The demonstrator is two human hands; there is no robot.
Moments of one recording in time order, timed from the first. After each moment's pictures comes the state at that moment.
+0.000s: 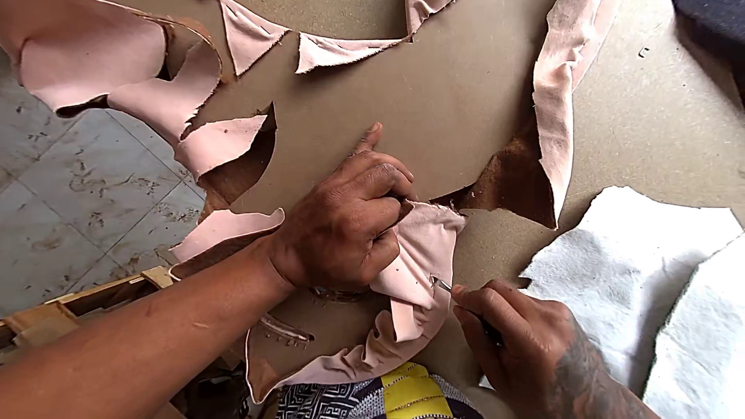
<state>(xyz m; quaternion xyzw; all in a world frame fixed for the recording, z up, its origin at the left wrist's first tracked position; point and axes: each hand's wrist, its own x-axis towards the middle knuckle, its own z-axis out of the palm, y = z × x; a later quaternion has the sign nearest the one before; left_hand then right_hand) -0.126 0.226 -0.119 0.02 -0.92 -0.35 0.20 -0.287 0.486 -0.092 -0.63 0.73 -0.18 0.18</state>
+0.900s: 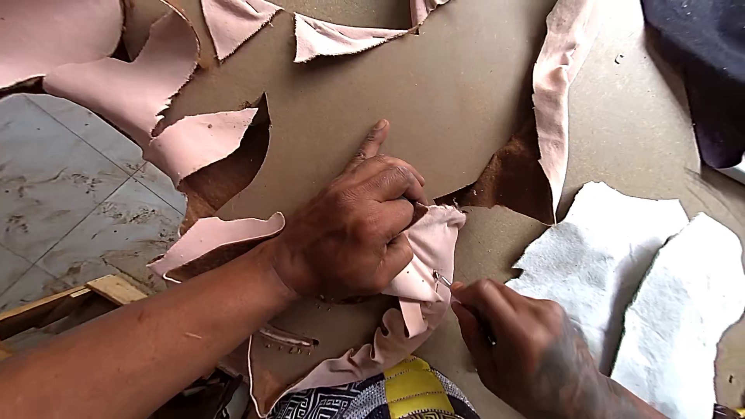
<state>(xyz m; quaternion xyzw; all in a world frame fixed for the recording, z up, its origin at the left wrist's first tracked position) -0.127 0.226 -0.123 0.02 -0.90 -0.39 0.21 -0.271 0.474 -0.074 -0.61 0.76 -0.10 0.18</state>
